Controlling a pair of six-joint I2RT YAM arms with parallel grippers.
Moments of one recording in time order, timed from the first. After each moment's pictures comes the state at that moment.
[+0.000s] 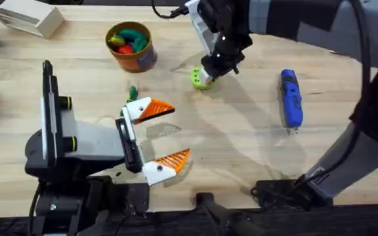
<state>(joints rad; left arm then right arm) 0.01 0.01 0.01 -0.14 1.24 0.06 0.52 1.95 1.50 -0.96 0.08 -0.06</state>
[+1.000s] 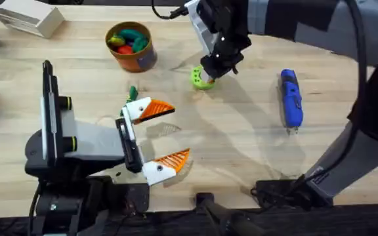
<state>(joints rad) 0.01 0.01 0.01 -0.14 1.24 0.06 0.52 1.96 1.50 -0.95 0.08 -0.06</state>
